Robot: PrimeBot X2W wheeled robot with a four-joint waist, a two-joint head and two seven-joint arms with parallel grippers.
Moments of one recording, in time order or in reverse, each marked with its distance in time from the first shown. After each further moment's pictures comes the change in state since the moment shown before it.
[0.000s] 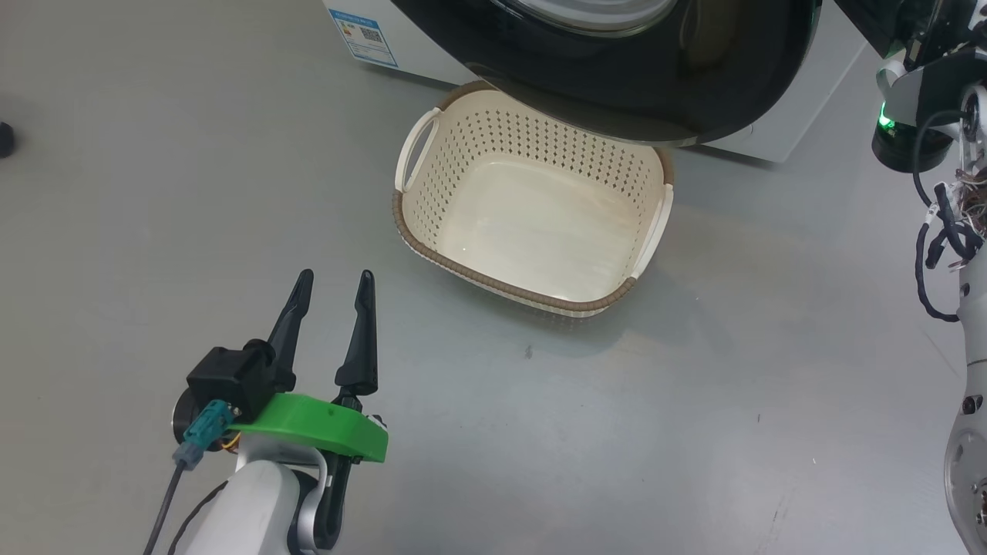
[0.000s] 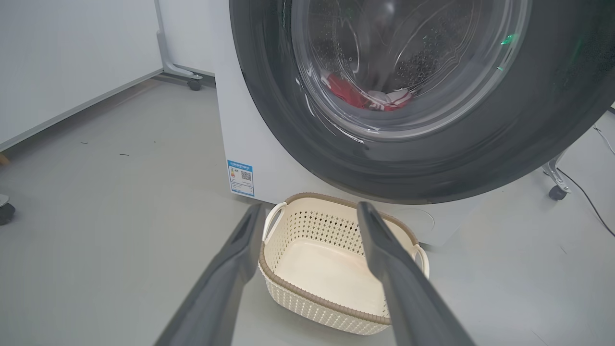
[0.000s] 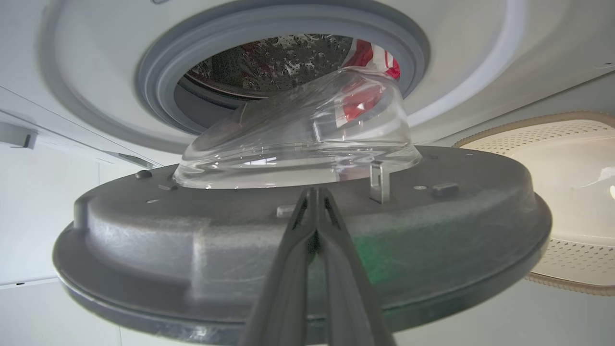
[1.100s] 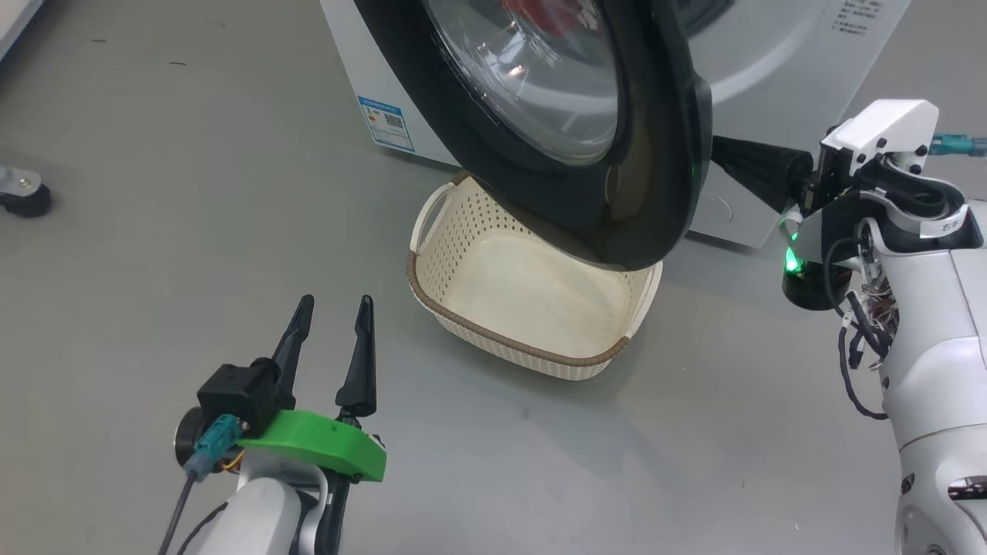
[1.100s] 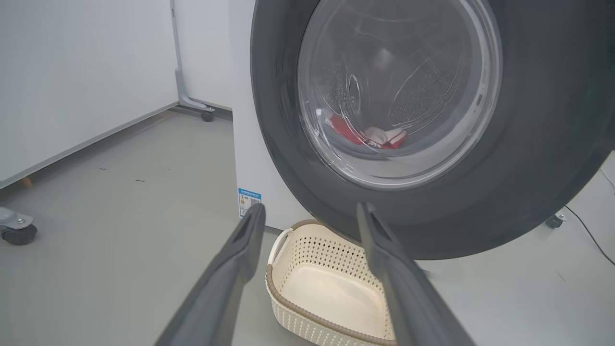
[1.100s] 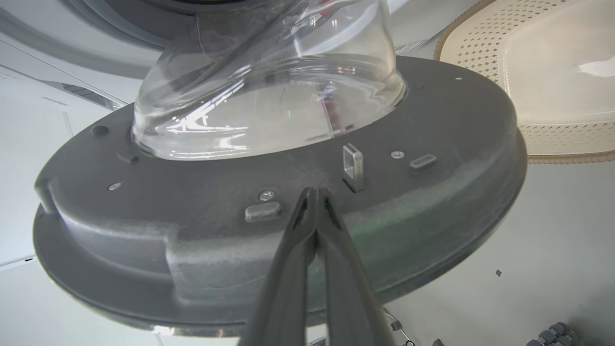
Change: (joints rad) left arm 0.015 0.000 -0.001 0.050 0.008 -0.002 0.000; right arm 0.159 0.068 0.023 0.129 0.058 -0.006 0.114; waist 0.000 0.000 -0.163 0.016
